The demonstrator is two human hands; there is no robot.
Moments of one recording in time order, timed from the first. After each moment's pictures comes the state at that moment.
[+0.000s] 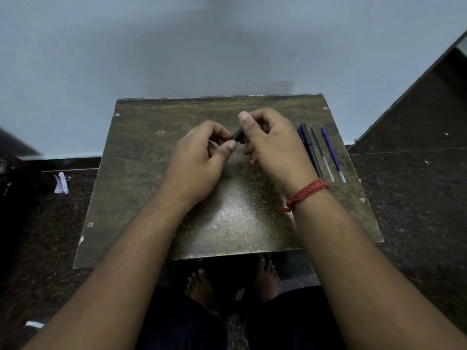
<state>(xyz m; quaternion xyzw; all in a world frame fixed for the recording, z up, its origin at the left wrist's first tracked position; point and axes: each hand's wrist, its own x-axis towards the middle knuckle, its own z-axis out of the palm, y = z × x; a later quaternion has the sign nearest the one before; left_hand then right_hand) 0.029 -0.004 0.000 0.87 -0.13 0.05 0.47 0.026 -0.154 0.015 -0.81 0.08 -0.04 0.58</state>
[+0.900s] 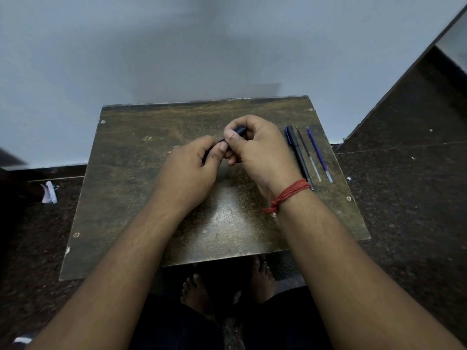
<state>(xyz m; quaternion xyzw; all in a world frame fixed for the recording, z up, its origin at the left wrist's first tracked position) 0.027 -0.010 -0.002 0.91 -0.14 0.03 0.39 0.025 -0.151 0.013 -0.74 0.09 -0.02 0.67</state>
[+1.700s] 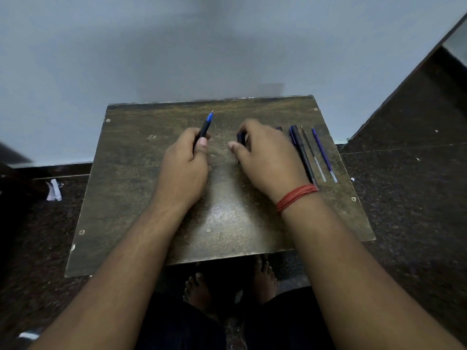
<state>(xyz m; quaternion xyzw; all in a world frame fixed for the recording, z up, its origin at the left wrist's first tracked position) 0.030 -0.006 -0.010 0.87 -0.04 0.05 0.48 0.022 -0.159 0.014 -0.97 0.01 -0.06 0.24</state>
